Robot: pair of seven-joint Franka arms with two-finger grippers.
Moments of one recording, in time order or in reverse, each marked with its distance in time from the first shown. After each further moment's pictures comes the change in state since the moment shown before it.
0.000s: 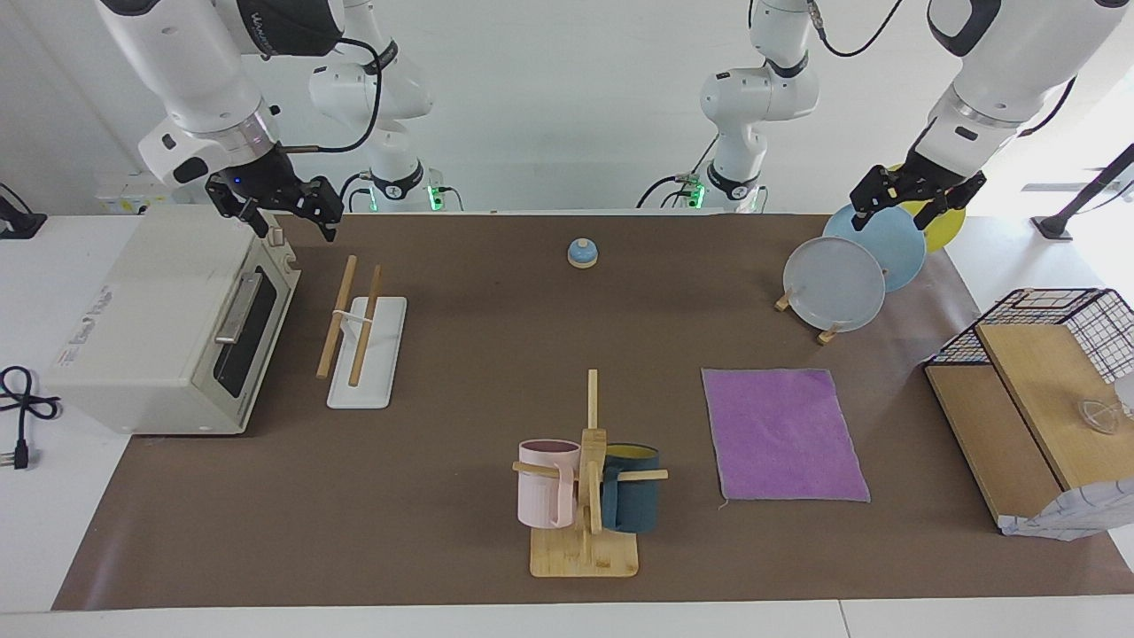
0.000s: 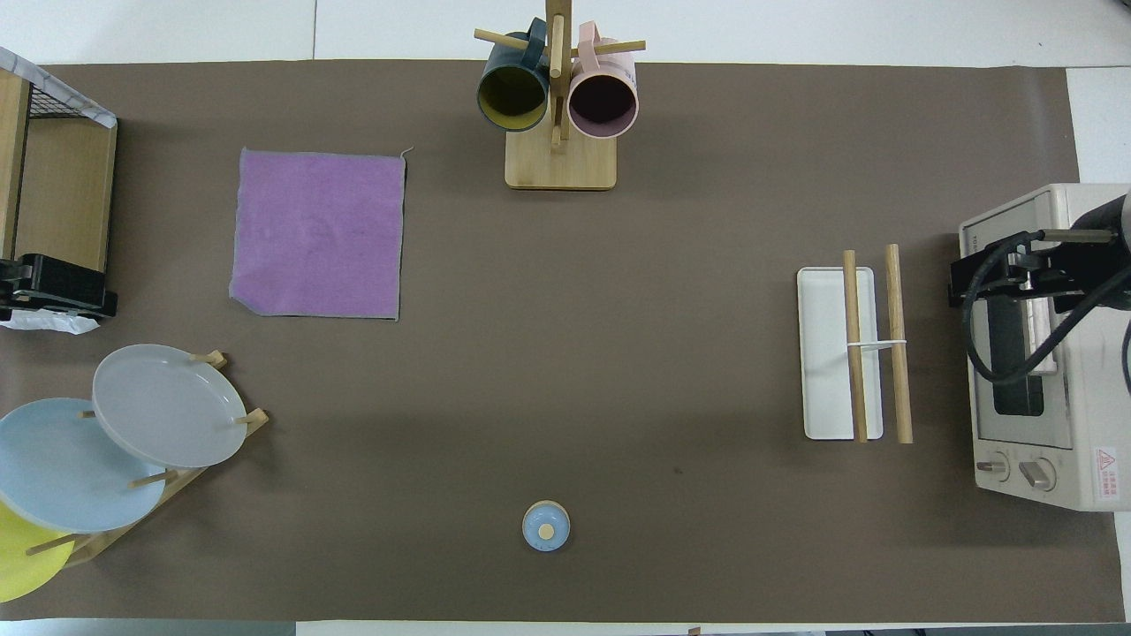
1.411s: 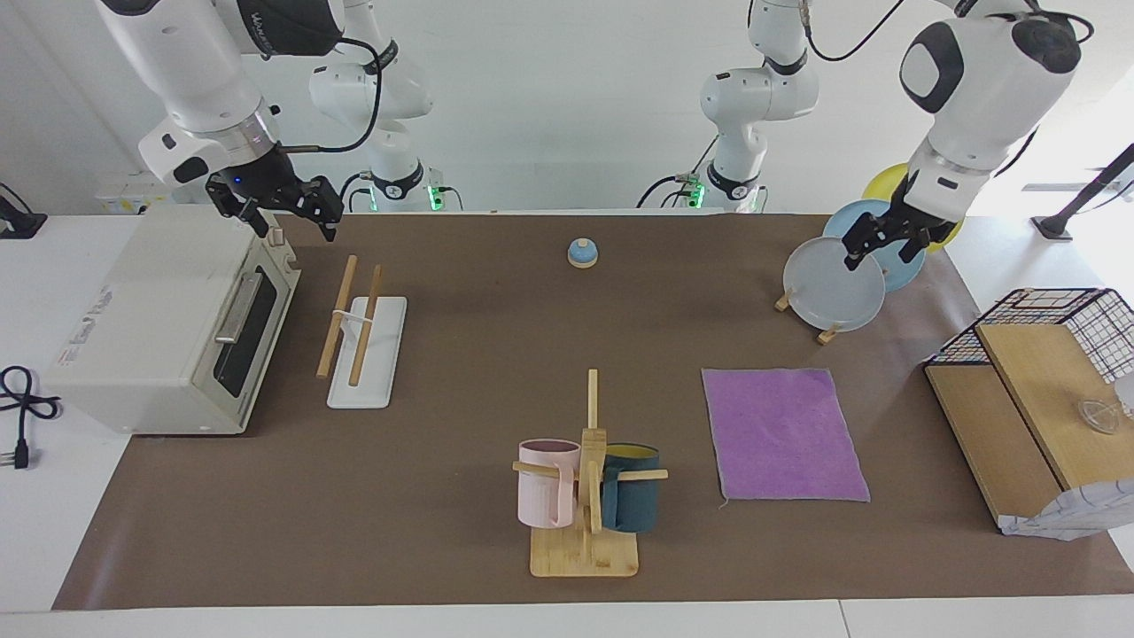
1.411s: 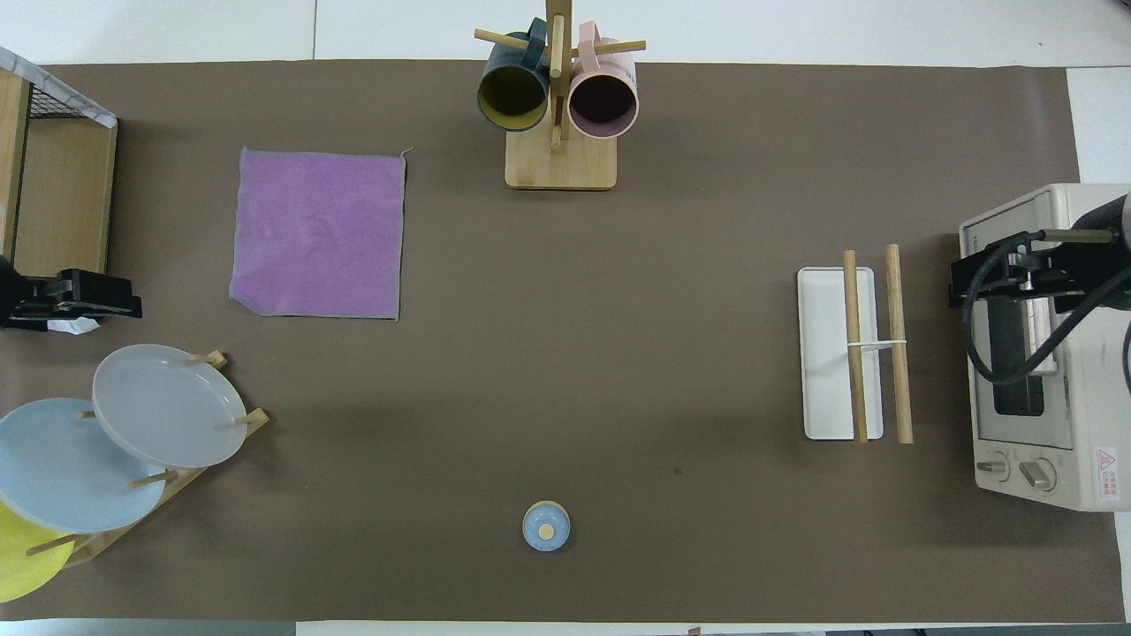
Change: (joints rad) left arm 0.016 -0.018 0.014 -0.299 0.001 0.330 -0.132; right arm 0.000 0.000 0.000 0.000 0.000 0.000 0.000
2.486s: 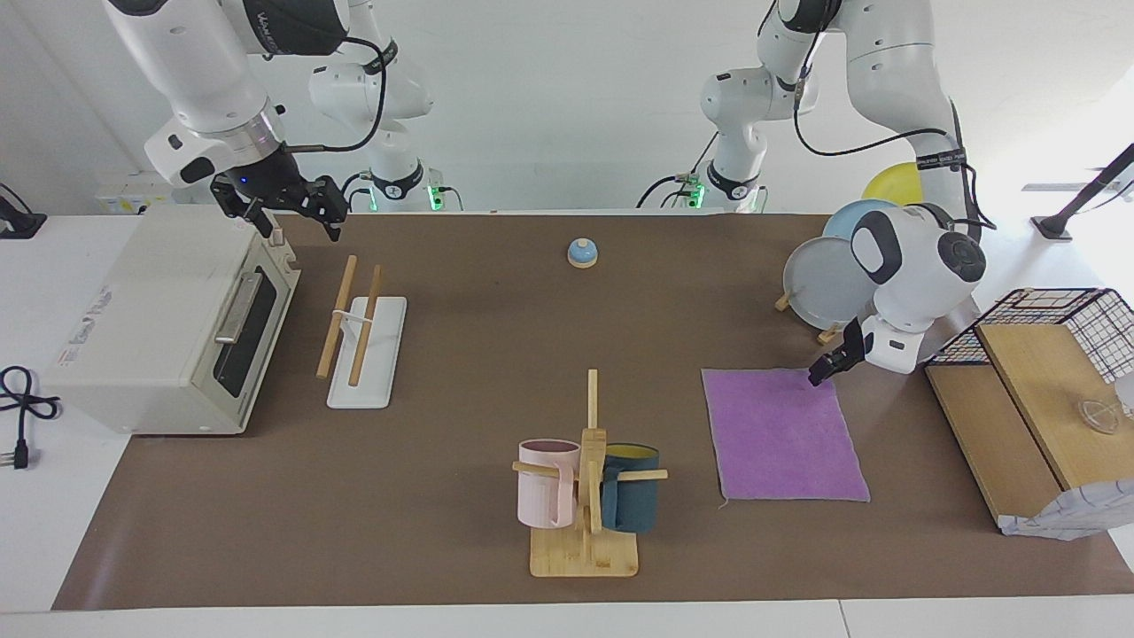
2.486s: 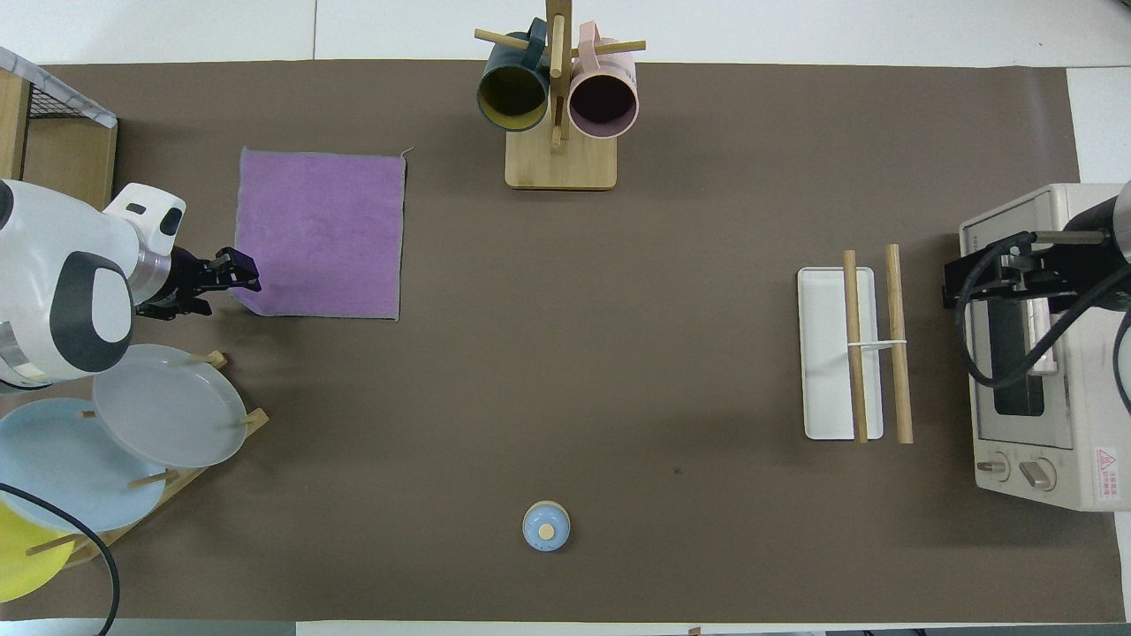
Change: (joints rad) left arm 0.033 0.345 0.000 -0.111 -0.092 0.430 -0.152; right arm 0.006 0.000 0.012 0.000 0.001 0.001 0.000
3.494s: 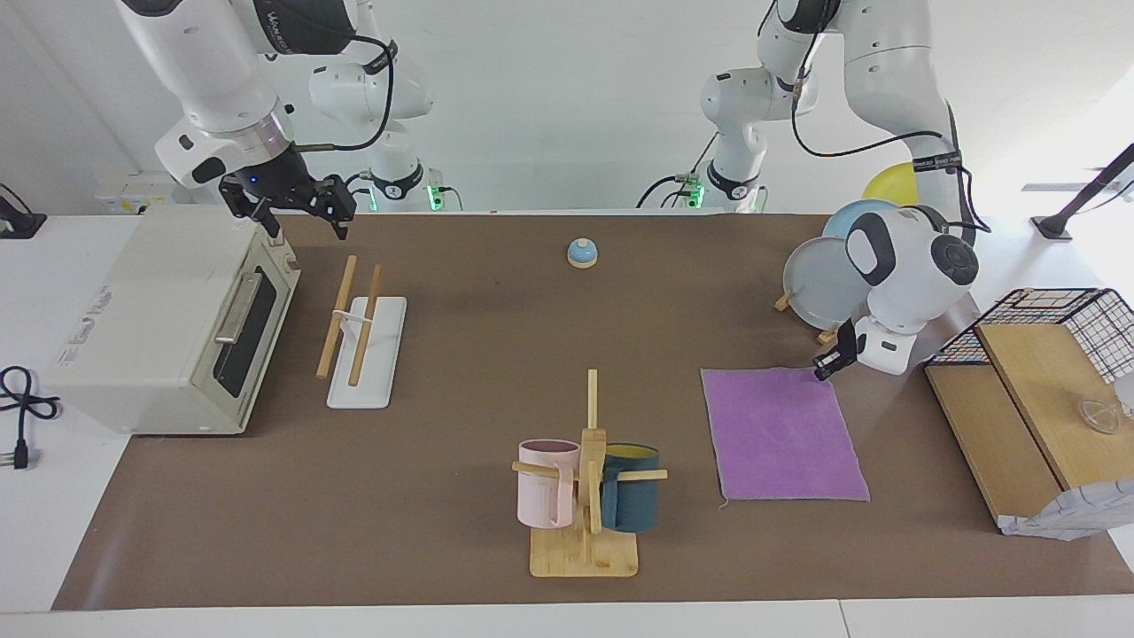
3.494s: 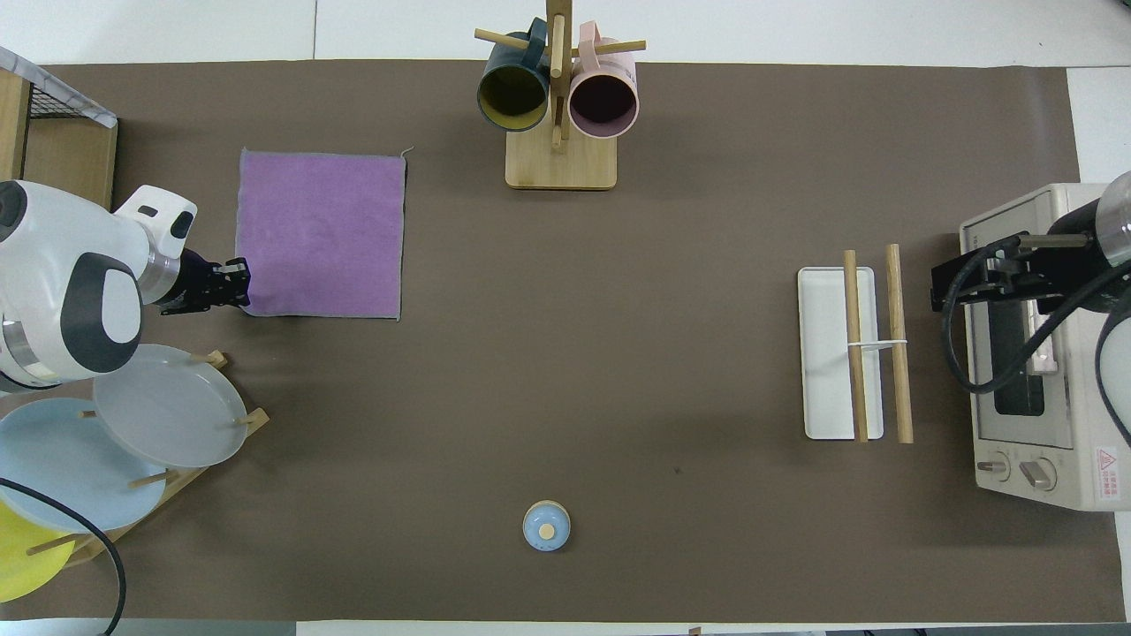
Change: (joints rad) left arm -0.007 0.000 -0.007 0.000 0.000 -0.003 0.071; right arm 0.003 0.000 0.009 -0.001 0.000 -0.005 0.000
